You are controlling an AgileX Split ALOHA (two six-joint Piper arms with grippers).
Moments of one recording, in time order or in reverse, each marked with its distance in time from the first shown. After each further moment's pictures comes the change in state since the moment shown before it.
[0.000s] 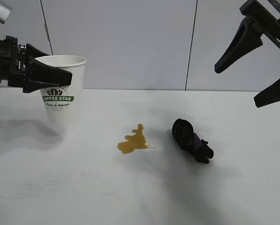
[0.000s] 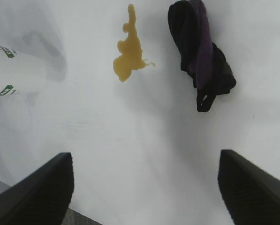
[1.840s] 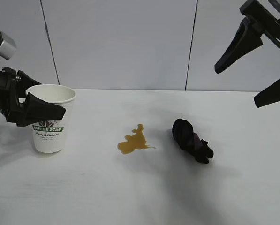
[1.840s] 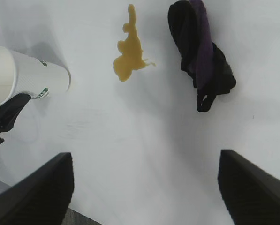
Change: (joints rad) left arm 0.000 0.000 0.104 -0.037 -0.155 0.100; right arm 0.000 0.000 0.000 0.001 0.000 0.000
